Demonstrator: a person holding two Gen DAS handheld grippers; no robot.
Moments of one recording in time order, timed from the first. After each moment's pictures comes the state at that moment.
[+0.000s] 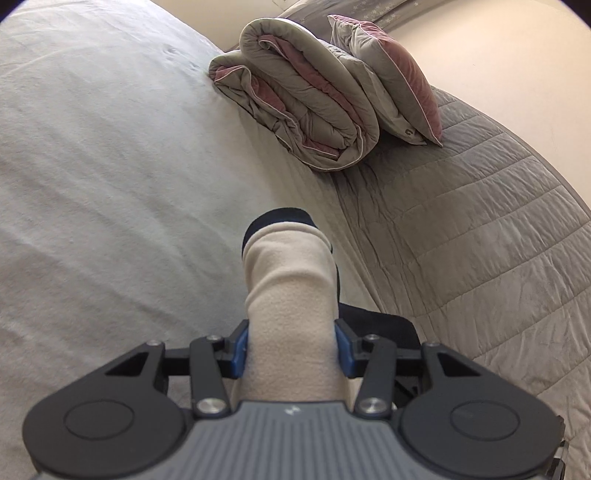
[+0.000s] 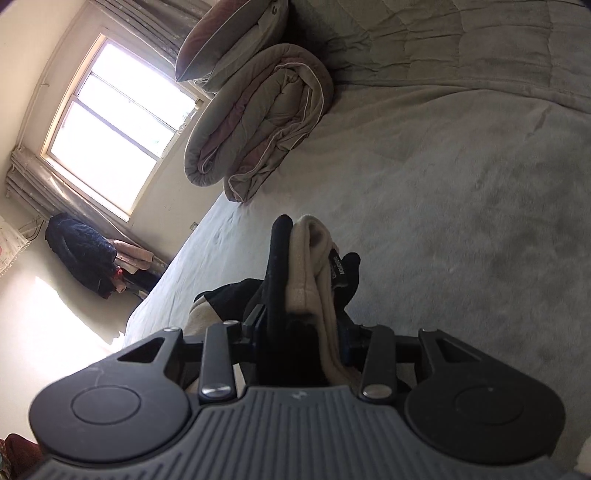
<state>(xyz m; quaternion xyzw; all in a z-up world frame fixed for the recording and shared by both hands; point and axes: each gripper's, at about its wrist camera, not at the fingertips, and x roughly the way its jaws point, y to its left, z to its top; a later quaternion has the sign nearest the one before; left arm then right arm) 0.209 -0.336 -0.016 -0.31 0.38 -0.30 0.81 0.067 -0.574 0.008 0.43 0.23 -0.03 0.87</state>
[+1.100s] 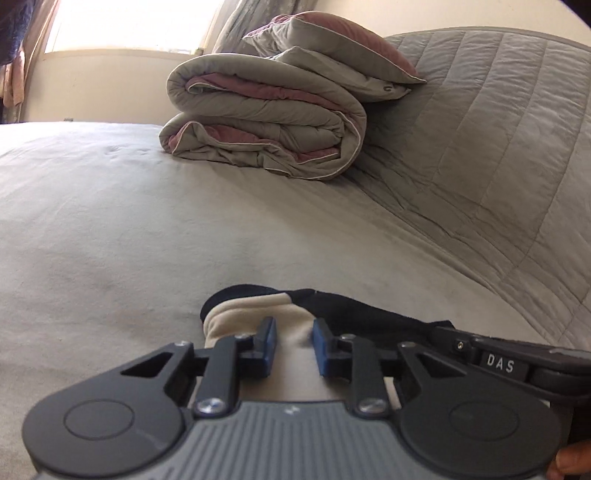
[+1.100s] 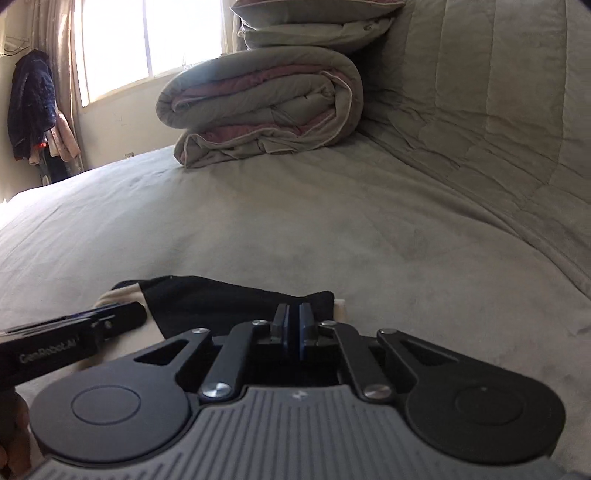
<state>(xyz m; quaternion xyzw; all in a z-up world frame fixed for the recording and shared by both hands) 0.255 -0.414 -0.044 -0.06 0.27 -0.28 0.92 0.187 -0.565 -0.039 0.09 0.25 -0.12 0.96</state>
